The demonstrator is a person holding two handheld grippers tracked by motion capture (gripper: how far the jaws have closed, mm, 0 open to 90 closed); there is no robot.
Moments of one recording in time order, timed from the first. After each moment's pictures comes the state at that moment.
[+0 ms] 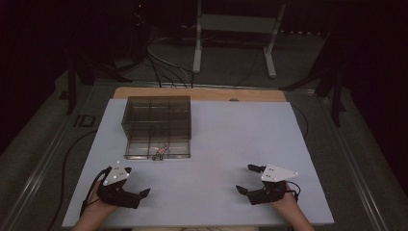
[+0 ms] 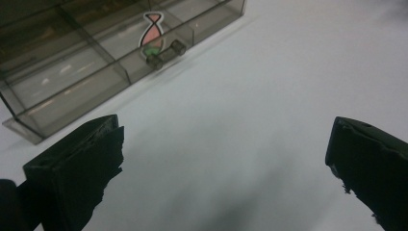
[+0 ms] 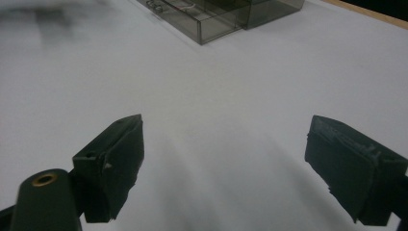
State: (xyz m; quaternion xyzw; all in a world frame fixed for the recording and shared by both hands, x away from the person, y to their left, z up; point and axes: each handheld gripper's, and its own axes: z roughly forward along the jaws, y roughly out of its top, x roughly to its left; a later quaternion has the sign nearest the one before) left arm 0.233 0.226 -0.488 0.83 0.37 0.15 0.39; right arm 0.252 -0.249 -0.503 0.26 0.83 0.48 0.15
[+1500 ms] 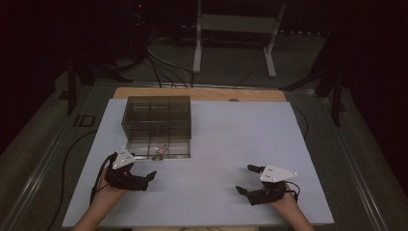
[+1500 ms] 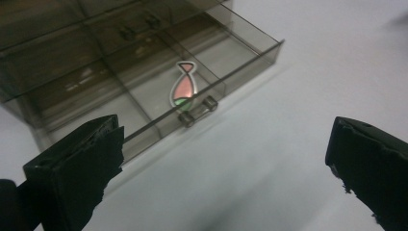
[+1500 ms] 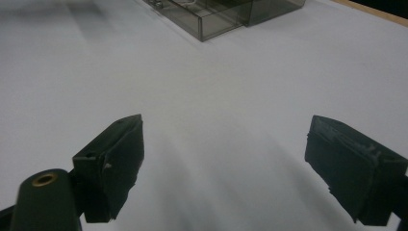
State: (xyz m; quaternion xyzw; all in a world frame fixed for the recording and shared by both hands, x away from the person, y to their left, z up) left arm 0.268 0.206 -0.474 0.81 0.40 0.19 0.38; right arm 0.252 -0.248 -0.503 0.26 0.83 0.47 0.15
